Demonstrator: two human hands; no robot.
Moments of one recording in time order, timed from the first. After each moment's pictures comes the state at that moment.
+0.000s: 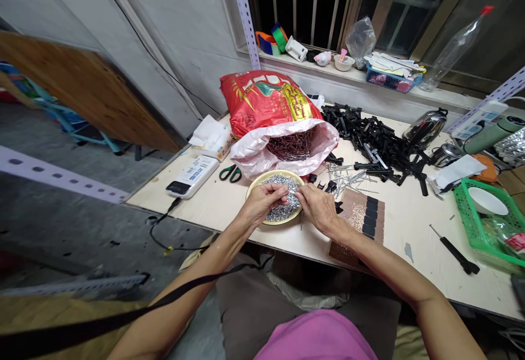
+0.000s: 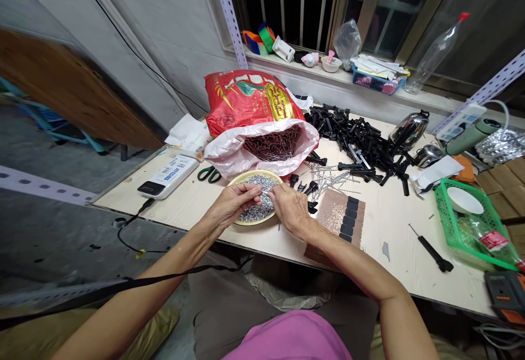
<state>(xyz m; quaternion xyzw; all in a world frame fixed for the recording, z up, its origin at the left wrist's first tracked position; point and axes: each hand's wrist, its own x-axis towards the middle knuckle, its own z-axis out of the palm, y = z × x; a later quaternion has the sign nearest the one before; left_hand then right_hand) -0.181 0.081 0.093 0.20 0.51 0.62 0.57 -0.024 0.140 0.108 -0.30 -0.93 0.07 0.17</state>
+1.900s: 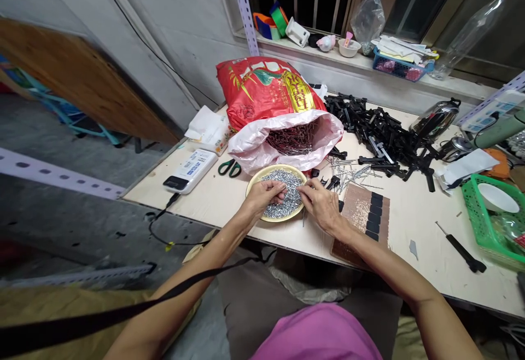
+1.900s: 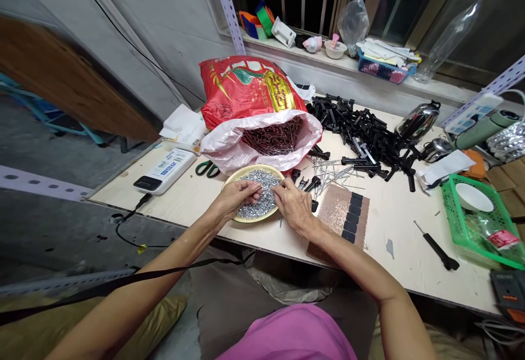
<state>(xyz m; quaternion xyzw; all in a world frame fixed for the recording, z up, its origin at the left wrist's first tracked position) -0.193 0.091 0.067 0.22 0.60 0.55 0.54 -0.024 0.141 0.098 -0.34 -0.93 0.11 0.12</state>
